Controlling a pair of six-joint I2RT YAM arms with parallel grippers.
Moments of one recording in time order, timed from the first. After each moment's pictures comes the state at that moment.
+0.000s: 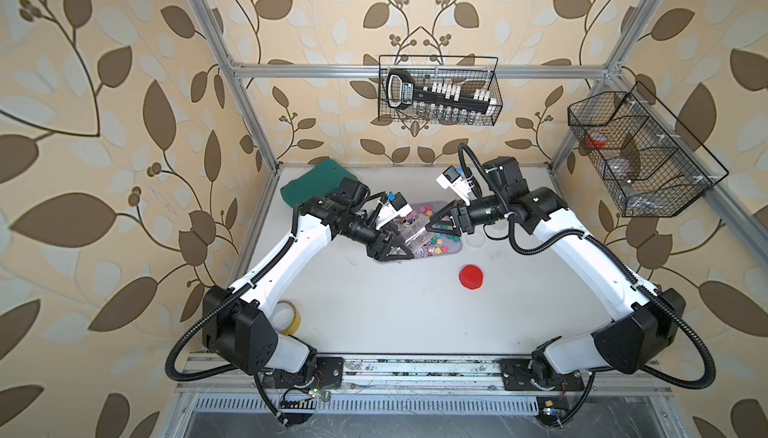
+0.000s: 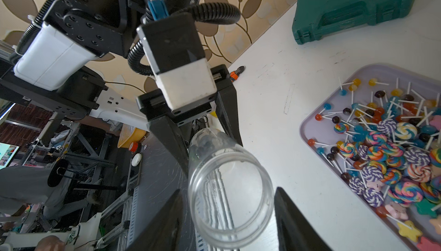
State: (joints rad) left arm -0.40 1.43 1.33 -0.97 1.02 0.39; right arm 0.44 1.46 1.47 -0.77 -0.91 0.07
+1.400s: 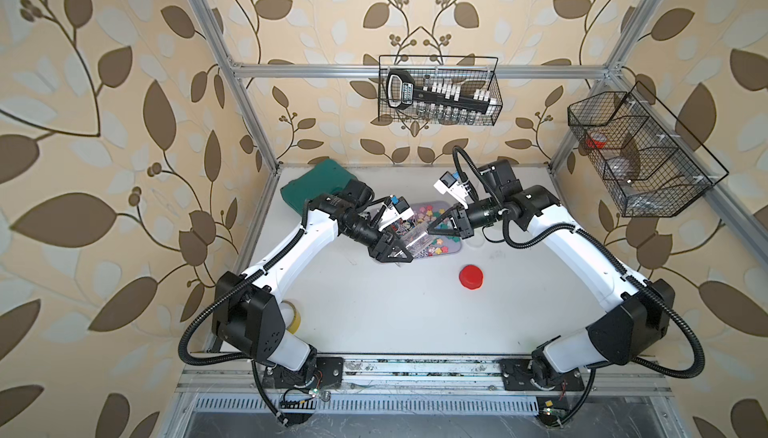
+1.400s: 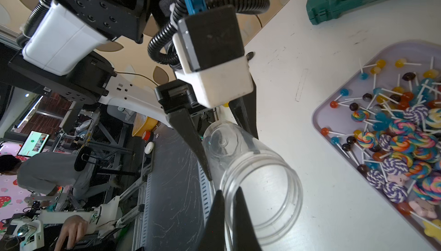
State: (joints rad) left arm -0.40 1.50 1.34 -1.03 1.01 0.39; right arm 0.43 1.52 1.47 -0.84 -1.00 0.00
